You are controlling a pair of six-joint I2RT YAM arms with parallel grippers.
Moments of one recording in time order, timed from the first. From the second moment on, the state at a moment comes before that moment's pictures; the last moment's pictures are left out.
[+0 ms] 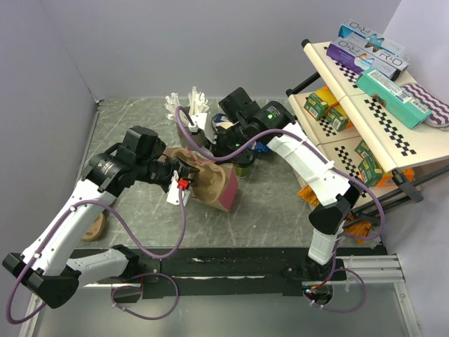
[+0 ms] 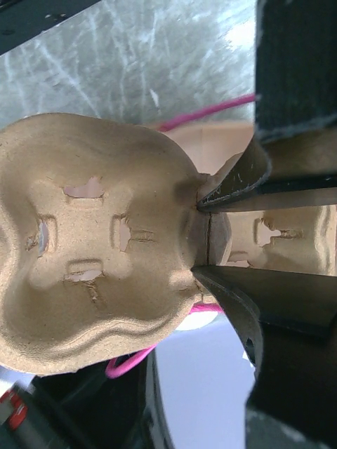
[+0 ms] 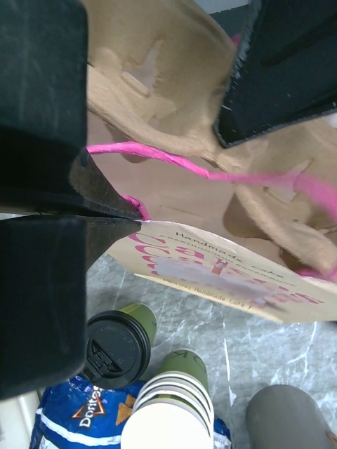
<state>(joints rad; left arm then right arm) -0.55 1.10 1.32 -0.99 0.73 1.45 0.78 1.79 2.13 -1.30 -0.42 -0.55</state>
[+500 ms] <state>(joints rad) -0.58 1.12 1.34 -1.04 0.61 1.46 0.78 1.79 2.13 -1.29 -0.42 -0.57</state>
